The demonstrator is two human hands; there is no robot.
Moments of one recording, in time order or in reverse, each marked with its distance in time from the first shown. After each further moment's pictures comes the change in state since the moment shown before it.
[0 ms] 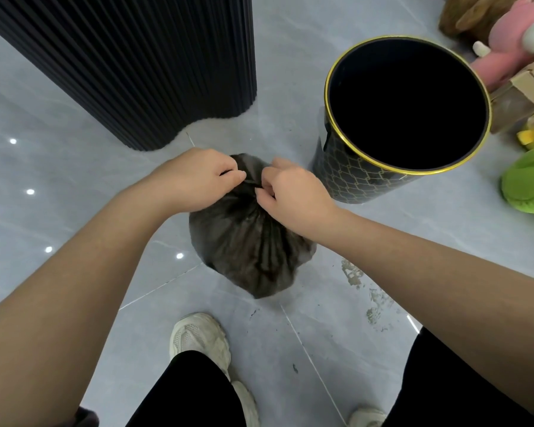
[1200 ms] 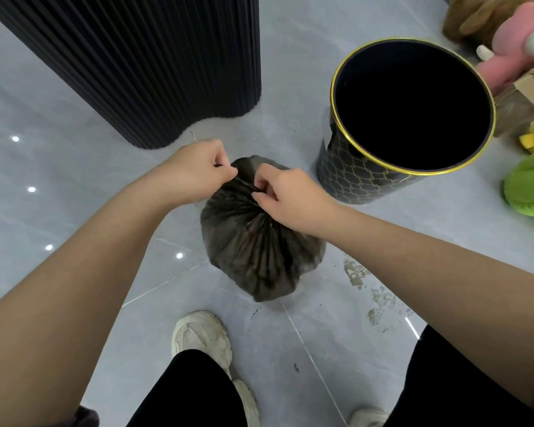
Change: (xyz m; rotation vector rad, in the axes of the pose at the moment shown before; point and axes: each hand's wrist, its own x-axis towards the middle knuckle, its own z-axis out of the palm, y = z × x) left_hand 0.000 -0.009 0.000 -0.167 0.106 -0.141; right_hand 0.002 0.001 0.004 0.176 -0.084 -0.066
